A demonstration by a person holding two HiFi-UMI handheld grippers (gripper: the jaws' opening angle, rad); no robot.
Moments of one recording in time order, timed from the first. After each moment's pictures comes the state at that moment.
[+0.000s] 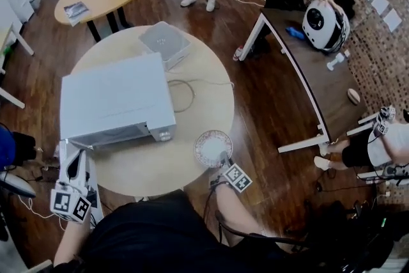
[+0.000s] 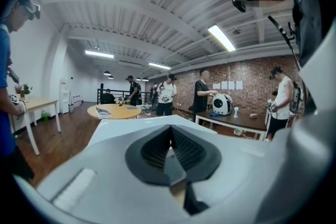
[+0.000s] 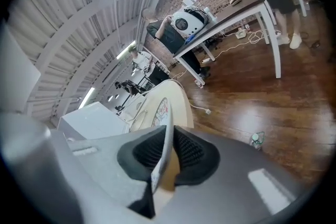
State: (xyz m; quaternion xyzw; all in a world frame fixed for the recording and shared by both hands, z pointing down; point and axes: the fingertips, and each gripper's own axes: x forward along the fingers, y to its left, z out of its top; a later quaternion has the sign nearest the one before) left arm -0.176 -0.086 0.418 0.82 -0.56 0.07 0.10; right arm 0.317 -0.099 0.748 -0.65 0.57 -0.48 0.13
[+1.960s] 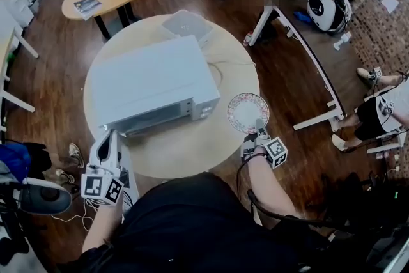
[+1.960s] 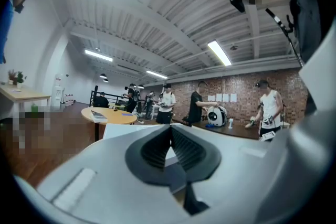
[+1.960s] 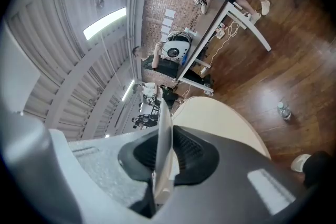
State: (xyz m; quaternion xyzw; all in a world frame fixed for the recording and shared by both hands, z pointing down) left arm -0.221 -0.091 0.409 0.84 -0.54 -0.01 0.08; right arm 0.299 -0.114 0.614 -0.63 0.51 -0.47 0.36
